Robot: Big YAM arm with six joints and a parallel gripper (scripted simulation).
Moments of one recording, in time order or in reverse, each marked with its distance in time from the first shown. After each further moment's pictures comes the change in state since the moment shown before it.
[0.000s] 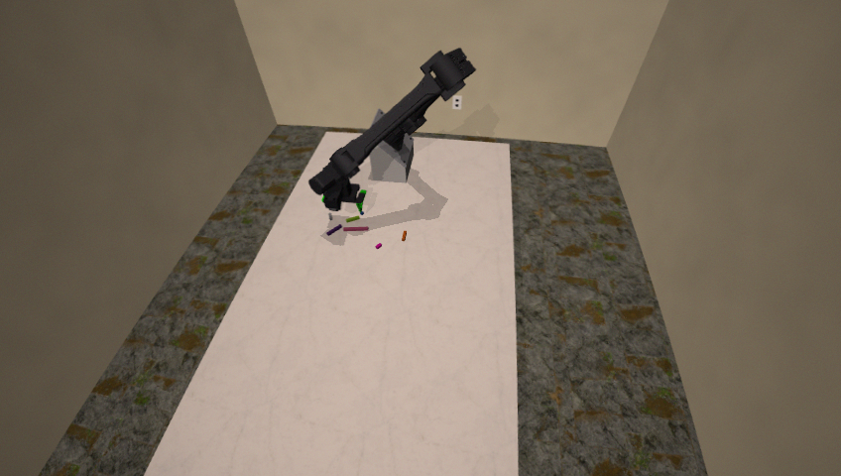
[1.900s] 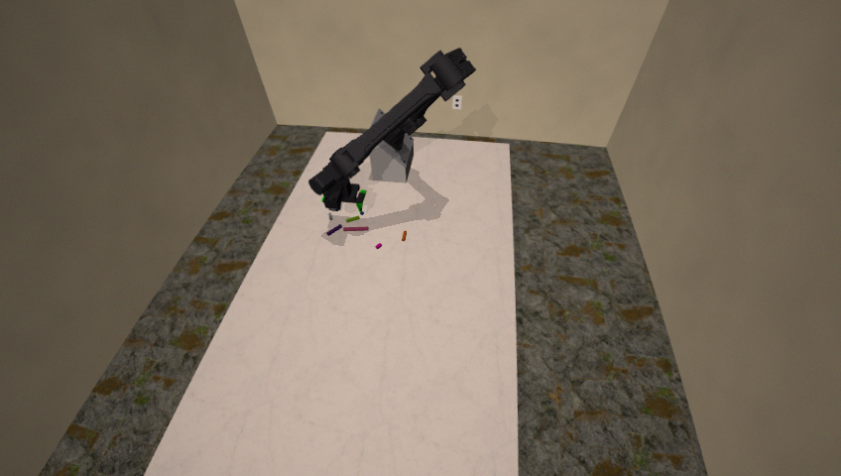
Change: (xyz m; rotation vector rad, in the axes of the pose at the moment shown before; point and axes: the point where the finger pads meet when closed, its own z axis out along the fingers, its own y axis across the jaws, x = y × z) arm 0.000 0.000 0.000 0.000 0.000 0.001
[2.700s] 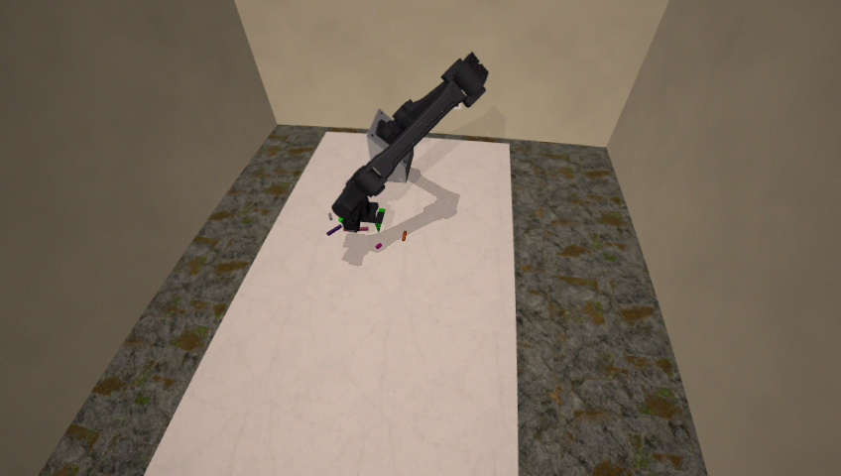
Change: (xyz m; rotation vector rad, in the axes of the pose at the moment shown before) arm -0.078 0.082 0.002 -0.003 0.002 -0.001
